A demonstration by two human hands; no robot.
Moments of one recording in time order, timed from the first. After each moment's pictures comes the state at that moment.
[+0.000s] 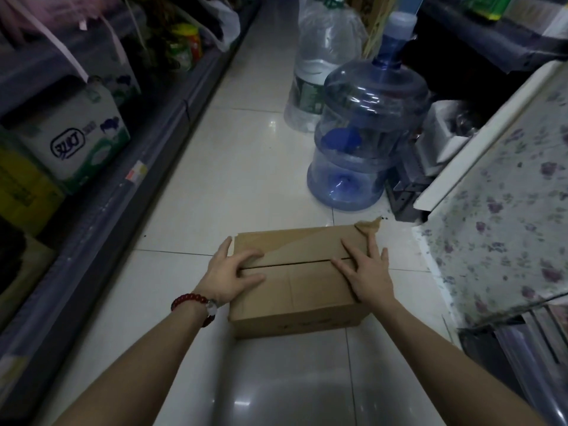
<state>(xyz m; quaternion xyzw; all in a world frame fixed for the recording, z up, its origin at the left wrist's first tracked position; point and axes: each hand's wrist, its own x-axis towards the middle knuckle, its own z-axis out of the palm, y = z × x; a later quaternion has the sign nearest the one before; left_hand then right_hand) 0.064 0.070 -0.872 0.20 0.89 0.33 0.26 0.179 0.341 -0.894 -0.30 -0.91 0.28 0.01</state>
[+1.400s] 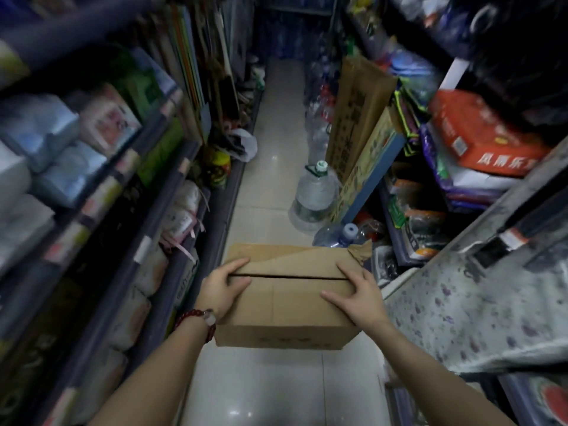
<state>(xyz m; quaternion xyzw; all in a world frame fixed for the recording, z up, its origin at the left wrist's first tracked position) -0.001 0.012 -0.239 0.14 0.86 0.45 0.18 0.130 0.279 -0.266 -0.28 -0.87 0.40 0.04</state>
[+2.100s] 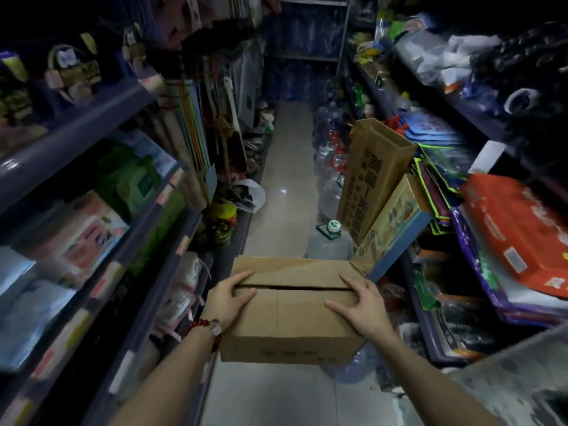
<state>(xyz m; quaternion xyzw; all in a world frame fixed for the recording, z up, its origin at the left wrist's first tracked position) -0.219 0.097 -0.192 0.13 0.86 0.45 0.18 -0.095 0.369 -0.210 -0.26 -0.88 0.40 0.03</state>
